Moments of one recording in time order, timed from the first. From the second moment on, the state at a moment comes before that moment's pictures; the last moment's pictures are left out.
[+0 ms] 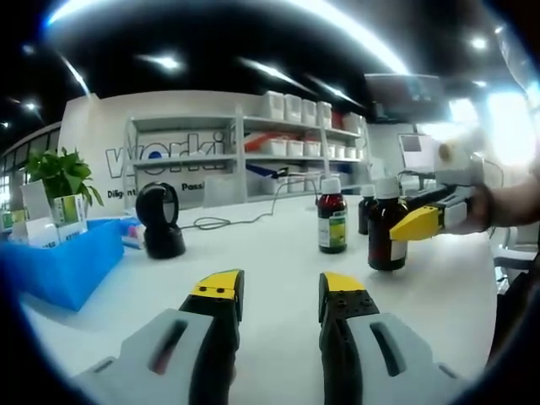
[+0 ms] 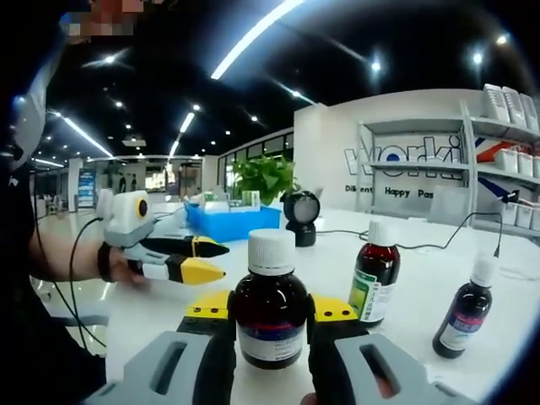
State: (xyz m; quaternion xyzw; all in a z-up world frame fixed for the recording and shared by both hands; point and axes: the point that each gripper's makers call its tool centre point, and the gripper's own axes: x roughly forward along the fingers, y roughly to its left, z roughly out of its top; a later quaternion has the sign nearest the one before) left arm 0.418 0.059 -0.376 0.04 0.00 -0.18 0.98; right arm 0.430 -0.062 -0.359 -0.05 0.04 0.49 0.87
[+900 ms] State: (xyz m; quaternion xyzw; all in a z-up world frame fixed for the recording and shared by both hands) left arm 0.418 0.060 -0.377 0.04 -0.01 -0.18 0.98; right arm 0.476 -0.017 -0.312 -0.02 0.00 0.46 0.89
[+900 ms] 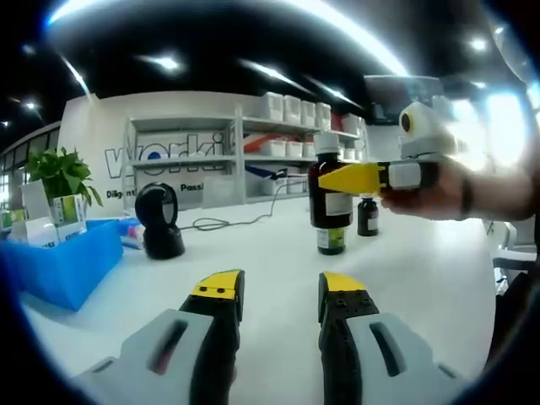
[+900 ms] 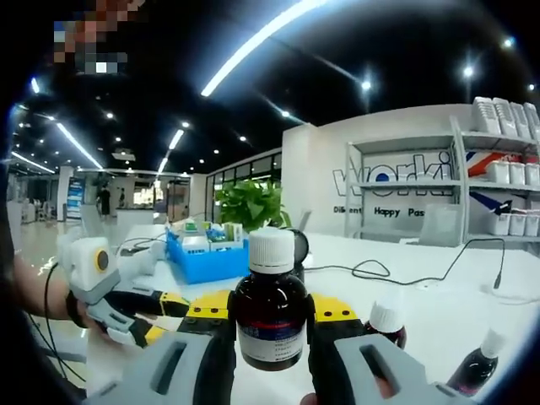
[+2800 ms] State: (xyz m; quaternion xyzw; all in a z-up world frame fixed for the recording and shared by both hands) left arm 0.416 0.061 -0.371 0.02 -0.01 -0.18 0.98; right arm 0.517 0.044 -0.381 -0.03 0.04 0.45 0.89
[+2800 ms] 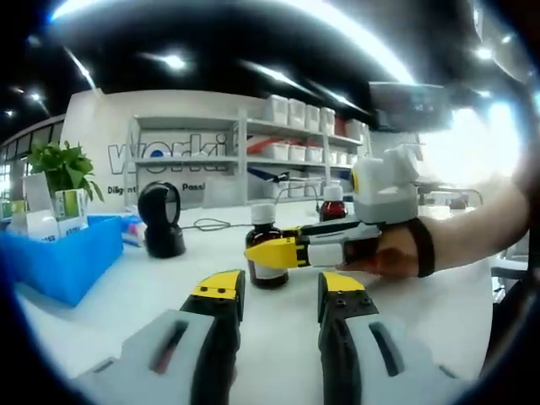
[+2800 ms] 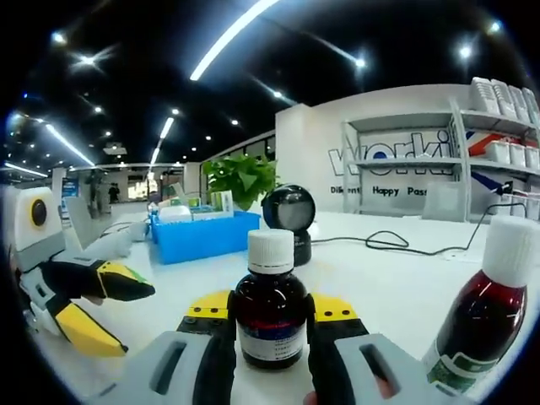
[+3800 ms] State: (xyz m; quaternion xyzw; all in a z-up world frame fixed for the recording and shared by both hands) left arm 0.418 0.072 -0.368 0.01 -0.02 -0.16 0.99; right arm 0.498 0.036 -0.344 -0.01 0.03 0.48 0.87
